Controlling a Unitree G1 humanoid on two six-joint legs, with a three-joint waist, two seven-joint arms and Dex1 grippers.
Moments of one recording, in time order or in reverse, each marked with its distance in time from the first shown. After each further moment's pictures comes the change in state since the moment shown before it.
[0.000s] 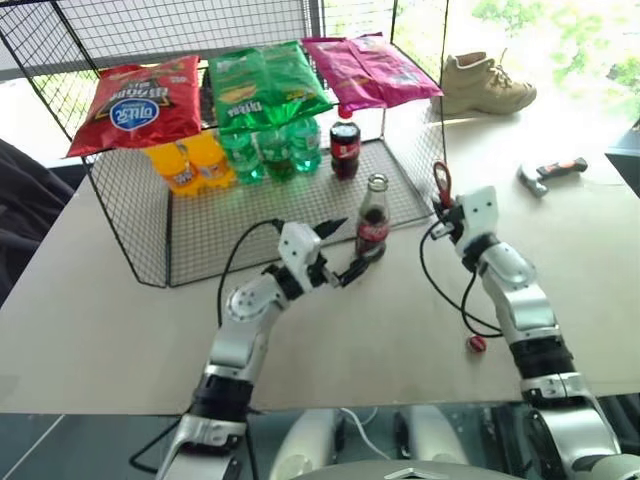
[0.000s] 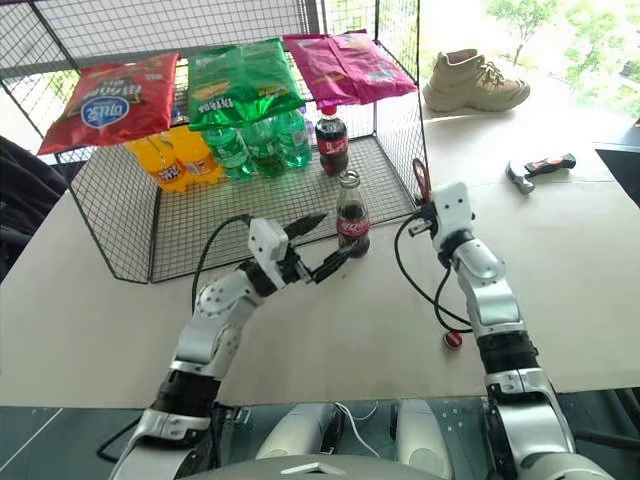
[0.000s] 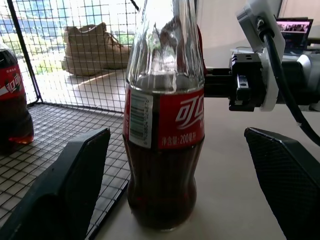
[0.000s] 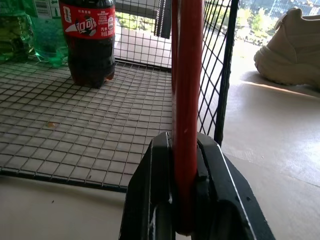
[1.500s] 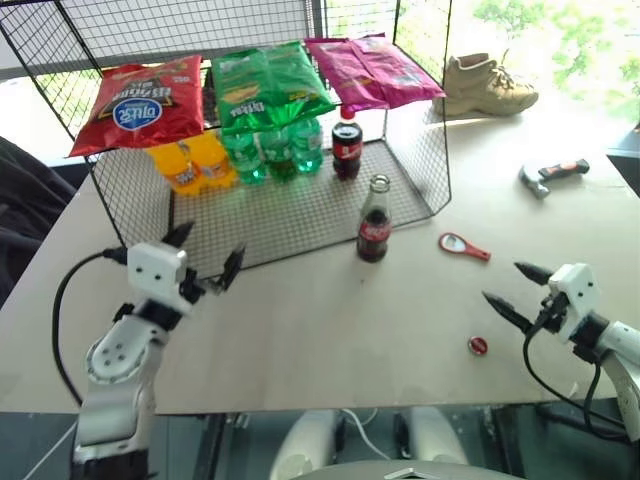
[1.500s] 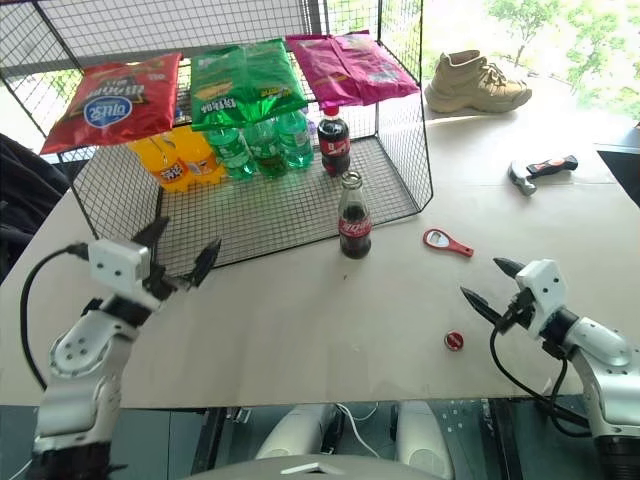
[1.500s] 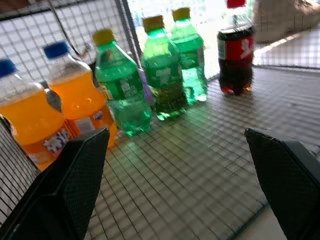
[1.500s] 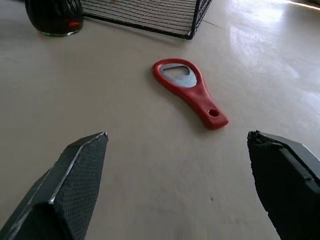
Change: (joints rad) left arm 0.387 0.219 0.405 -0.283 -0.063 0.063 0.219; right arm 0.517 -0.343 -0.248 -0.207 0.261 -0.052 0.534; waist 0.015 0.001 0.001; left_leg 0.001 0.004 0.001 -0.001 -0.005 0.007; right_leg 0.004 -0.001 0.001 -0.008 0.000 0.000
